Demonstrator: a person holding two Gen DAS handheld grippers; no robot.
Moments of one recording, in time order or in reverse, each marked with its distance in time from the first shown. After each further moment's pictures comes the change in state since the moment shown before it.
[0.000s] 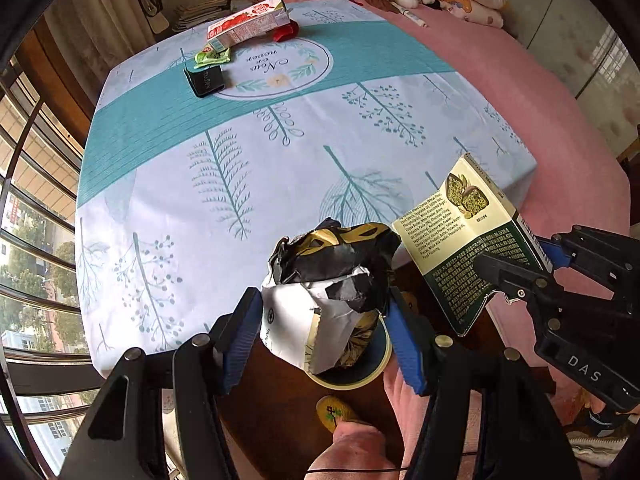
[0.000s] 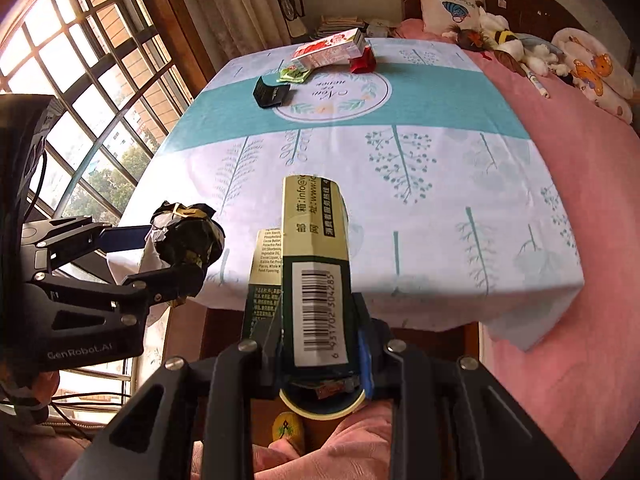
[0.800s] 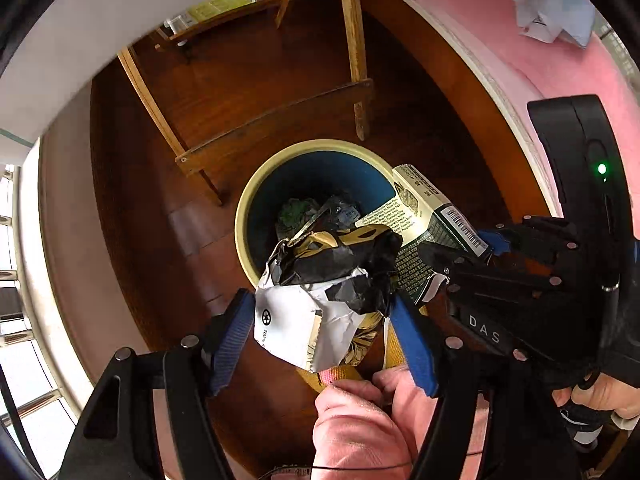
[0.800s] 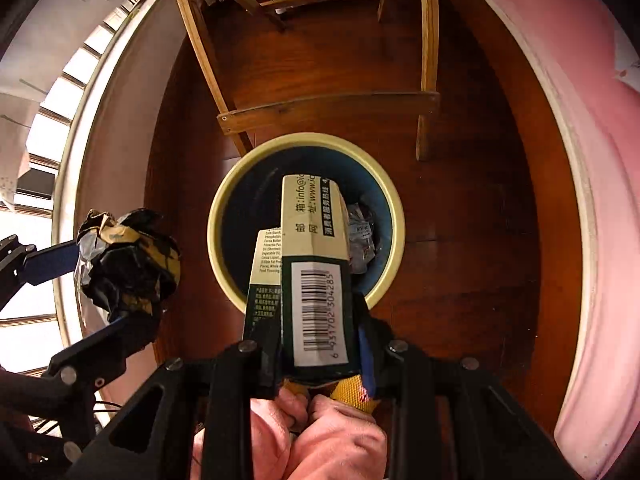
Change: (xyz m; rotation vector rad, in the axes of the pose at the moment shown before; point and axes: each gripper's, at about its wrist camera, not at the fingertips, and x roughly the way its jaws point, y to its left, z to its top) left arm 0.271 -0.034 -0.189 -0.026 0.259 -0.029; right arm 0.288 -0.033 -0.228 0.134 0.383 -0.030
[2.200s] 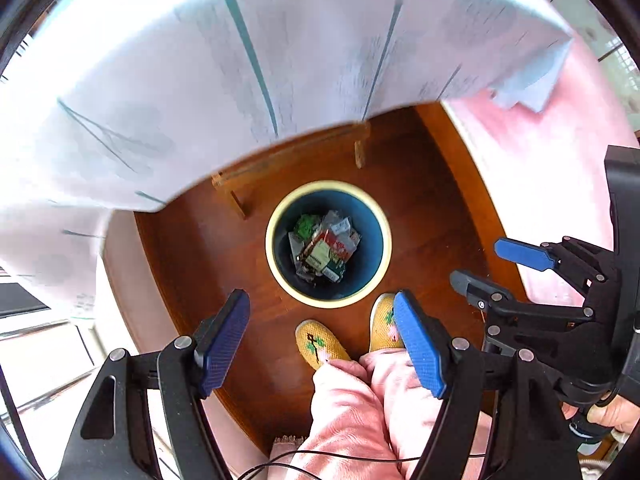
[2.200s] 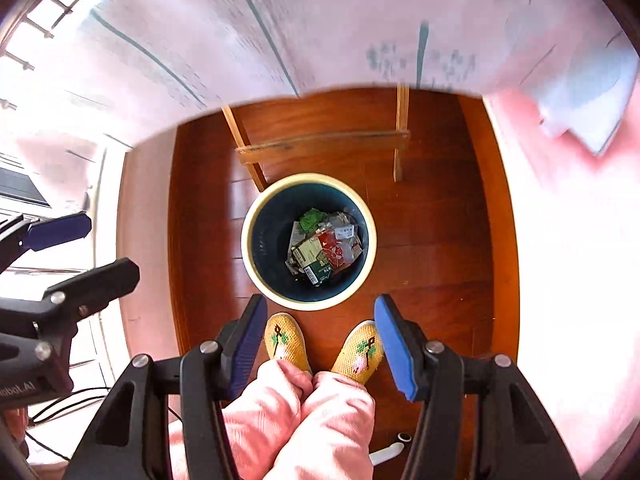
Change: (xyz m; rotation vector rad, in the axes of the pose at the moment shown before) left arm -0.186 0.003 0.030 -0.020 -0.026 0.017; right arm -0.174 0.018 0.008 0.008 -0.037 -0.027
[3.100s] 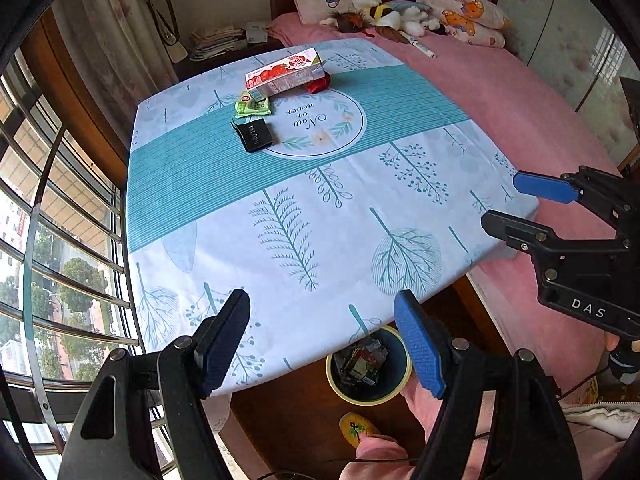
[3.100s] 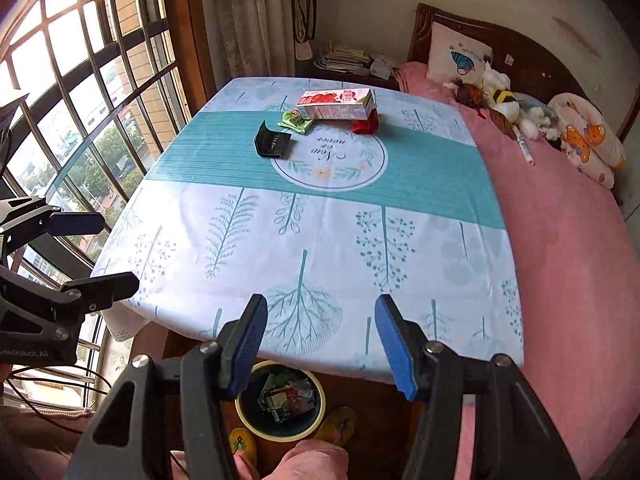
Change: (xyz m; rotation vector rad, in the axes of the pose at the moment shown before) left arm -0.200 0.071 0.132 0.047 -0.328 0.046; right arm -0.230 0.061 0.165 -0.282 -0.447 -0.116
